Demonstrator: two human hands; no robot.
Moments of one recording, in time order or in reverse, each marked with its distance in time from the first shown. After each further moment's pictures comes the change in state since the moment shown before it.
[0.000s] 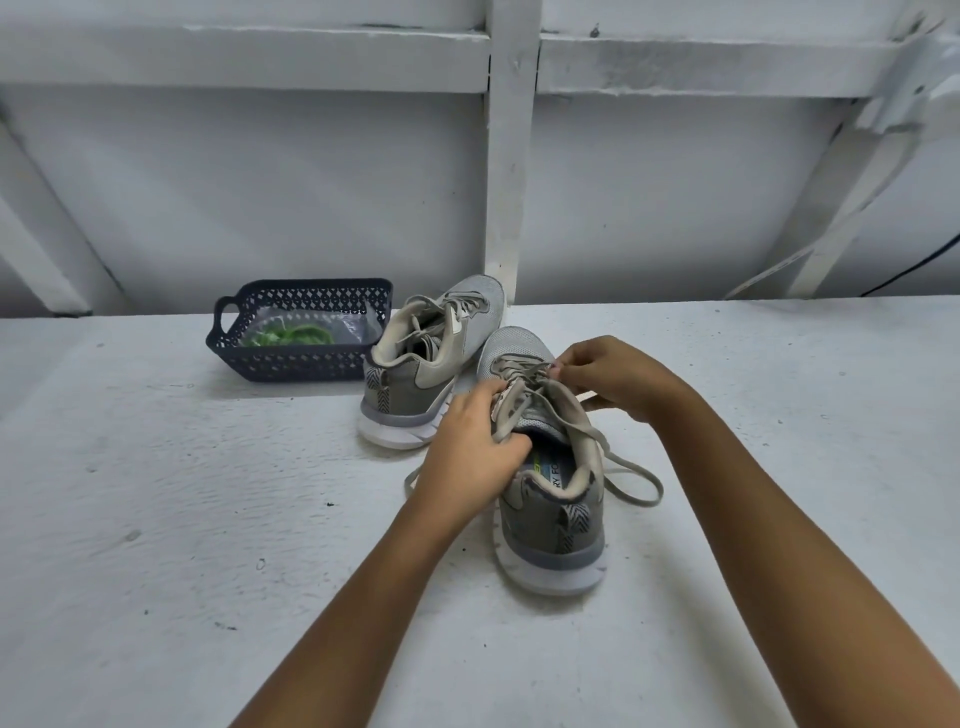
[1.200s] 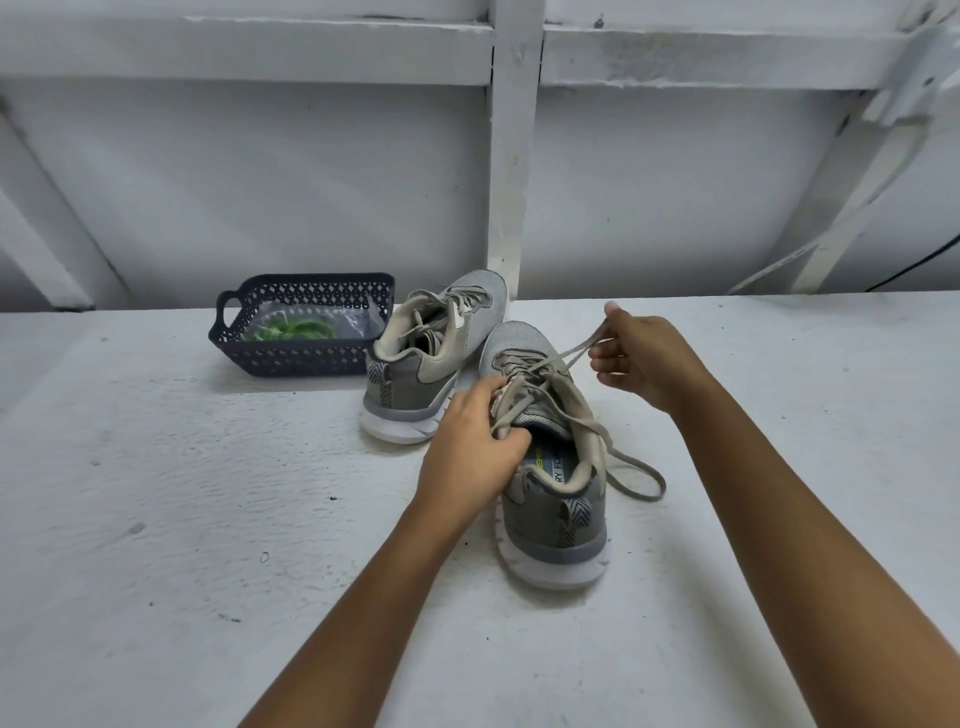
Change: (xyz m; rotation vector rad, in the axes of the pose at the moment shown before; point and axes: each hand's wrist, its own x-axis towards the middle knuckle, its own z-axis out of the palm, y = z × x) left_hand -0.006 -0.001 0.004 -0.090 0.033 -0.064; right_hand 0.002 0.006 -0.017 0.515 0.238 0.058
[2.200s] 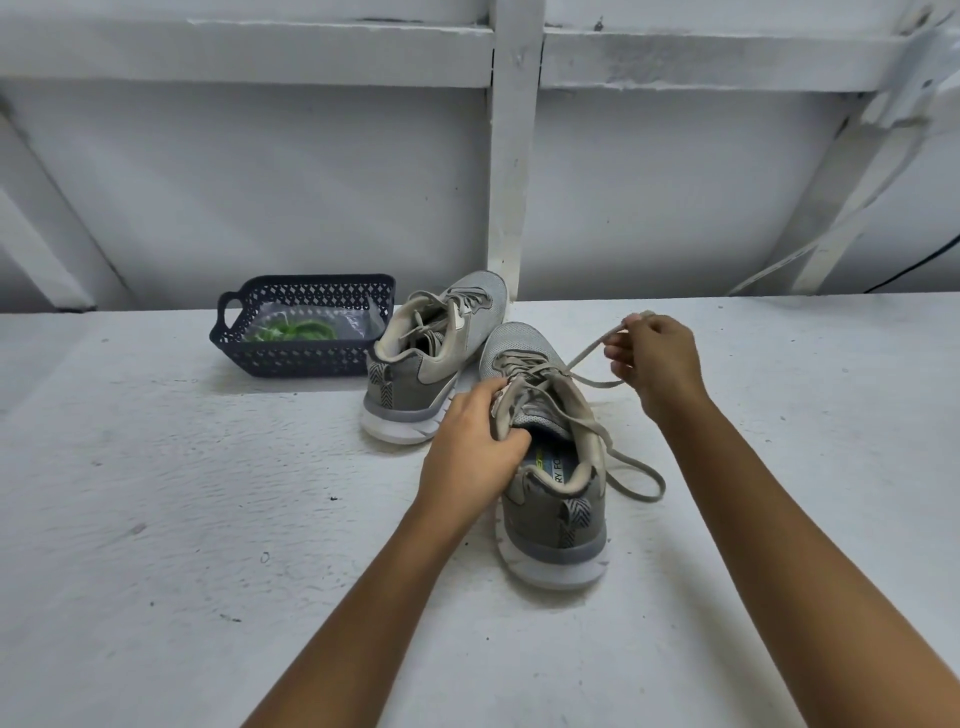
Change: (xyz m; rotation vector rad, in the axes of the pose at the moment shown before) left_hand 0.003 -0.005 0.002 0.002 -0.002 0.029; right_hand 0.000 0.010 0.005 0.160 0.303 -0.118
